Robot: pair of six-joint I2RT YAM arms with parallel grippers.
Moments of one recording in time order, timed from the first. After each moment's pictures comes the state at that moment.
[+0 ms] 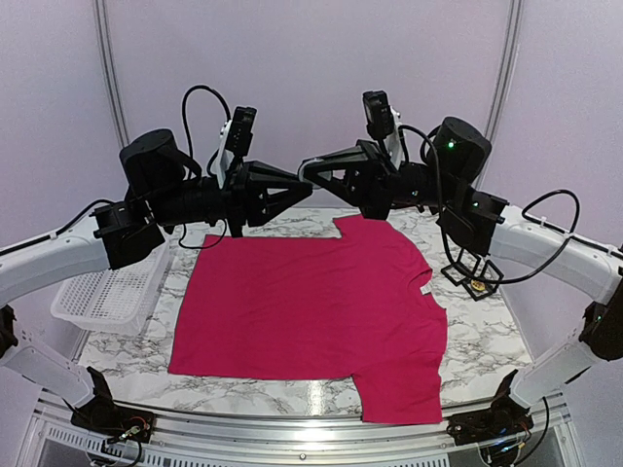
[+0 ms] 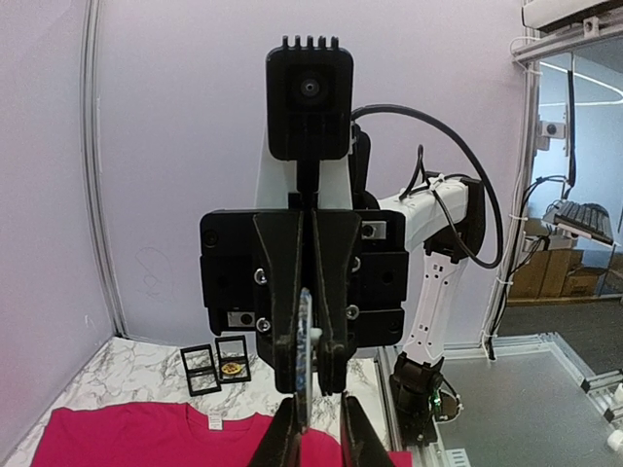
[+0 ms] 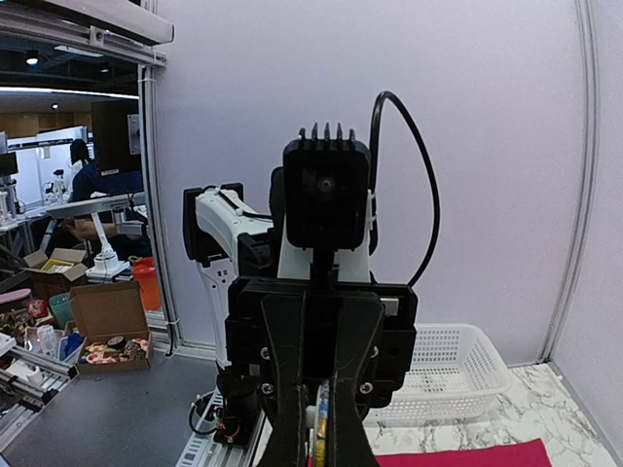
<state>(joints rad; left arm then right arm) -0.90 1.35 1.24 0.27 0.62 -0.12 0.83 1.43 1.33 0.38 -0.86 0.21</state>
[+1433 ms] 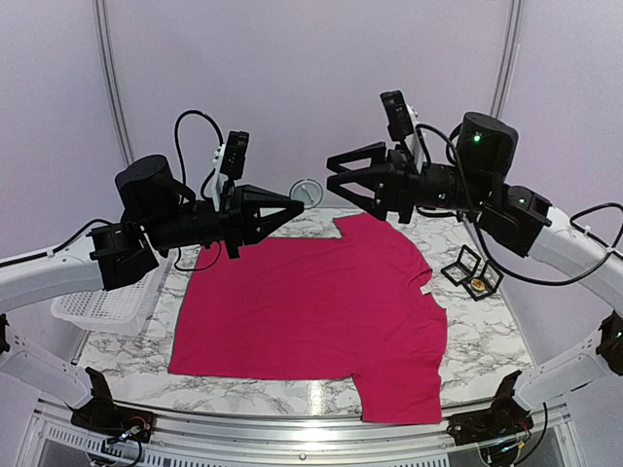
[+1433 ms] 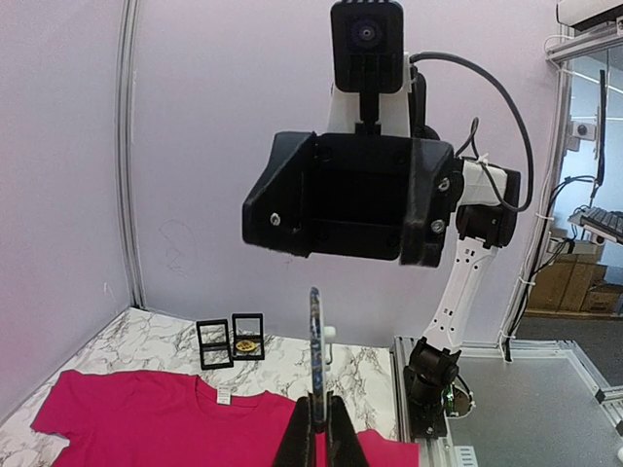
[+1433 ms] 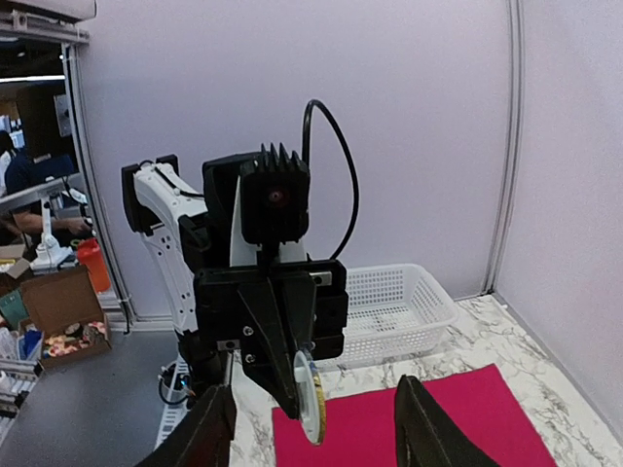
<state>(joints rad) -0.93 1.28 1.08 0.33 0.49 -0.14 0.84 1.26 1.35 -0.02 -0.65 0.08</state>
